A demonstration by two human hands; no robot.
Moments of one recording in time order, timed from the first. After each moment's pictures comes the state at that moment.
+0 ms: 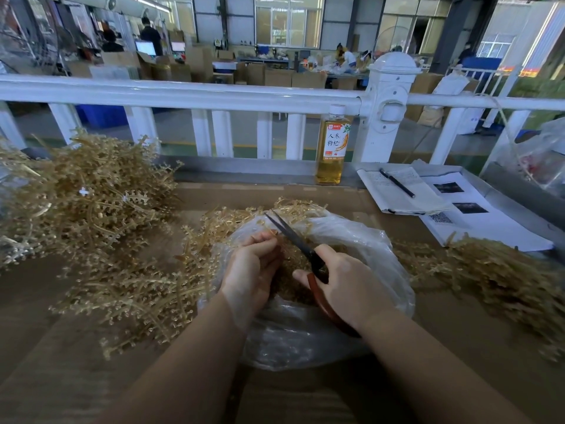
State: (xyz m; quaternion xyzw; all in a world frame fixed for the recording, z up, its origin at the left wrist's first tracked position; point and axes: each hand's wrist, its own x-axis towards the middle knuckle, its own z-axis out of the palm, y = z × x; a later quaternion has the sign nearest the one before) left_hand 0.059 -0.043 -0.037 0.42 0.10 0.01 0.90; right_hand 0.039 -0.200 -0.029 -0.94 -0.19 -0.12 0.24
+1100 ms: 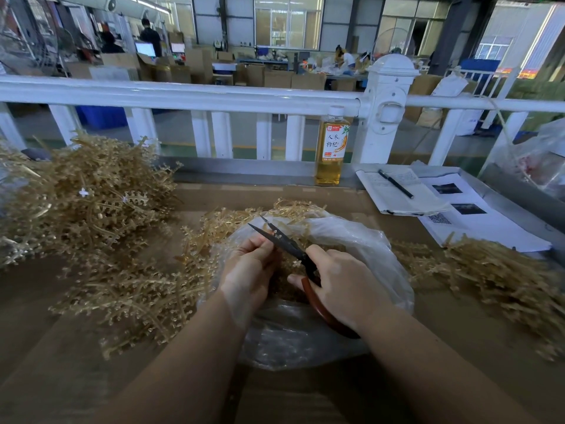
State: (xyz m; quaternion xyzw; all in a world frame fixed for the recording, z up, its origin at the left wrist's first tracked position) left_hand 0.061 -0.046 -0.038 0.43 0.13 0.03 0.89; right_hand 0.039 -0.199 -0.025 -0.94 -0.26 -0.15 0.16
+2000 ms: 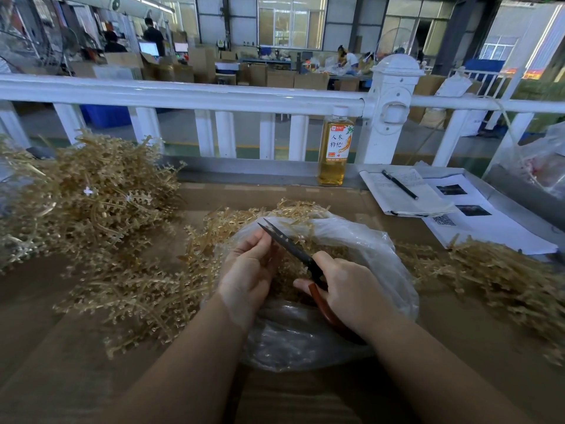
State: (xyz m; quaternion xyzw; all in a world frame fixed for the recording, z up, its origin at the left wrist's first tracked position) left_hand 0.056 -0.041 -0.030 0.34 0.14 0.04 0.93; right_hand 0.042 -0.203 -0.038 -0.94 -0.26 -0.16 0.17
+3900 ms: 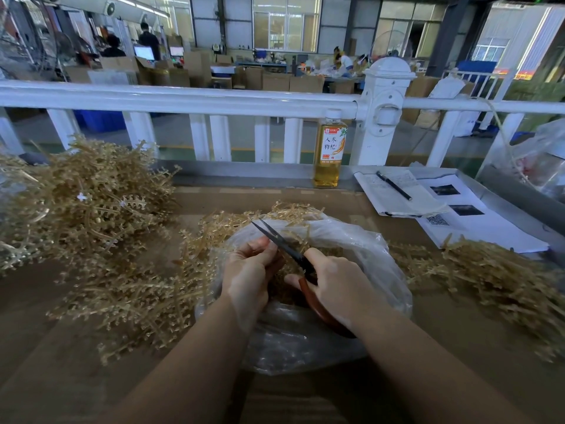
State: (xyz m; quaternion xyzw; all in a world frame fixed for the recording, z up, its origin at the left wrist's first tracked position) left_hand 0.056 -0.050 -0.034 0.43 0.15 0.06 0.89; right_hand 0.043 -0.195 -0.023 -0.95 -0.23 -0.11 0.19
